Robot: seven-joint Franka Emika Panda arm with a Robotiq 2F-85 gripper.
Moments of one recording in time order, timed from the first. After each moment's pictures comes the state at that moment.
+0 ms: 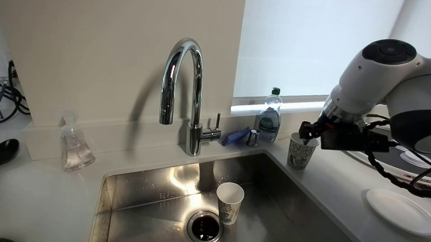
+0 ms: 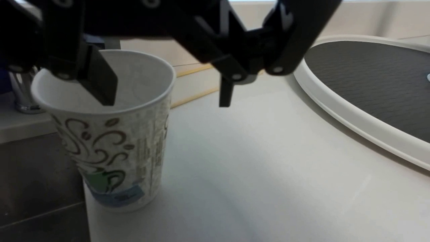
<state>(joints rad) 0.11 -0.21 0.07 -2.58 -0.95 2.64 1.41</state>
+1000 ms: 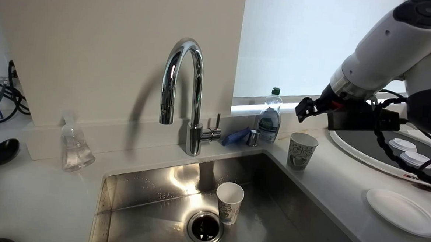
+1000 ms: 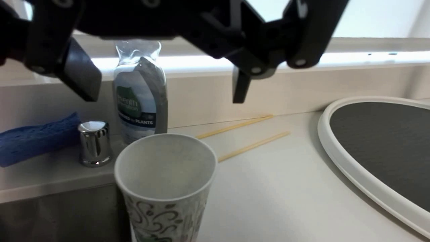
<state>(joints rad) 0.11 -0.36 0.14 -2.58 -0.91 2.62 1.31</state>
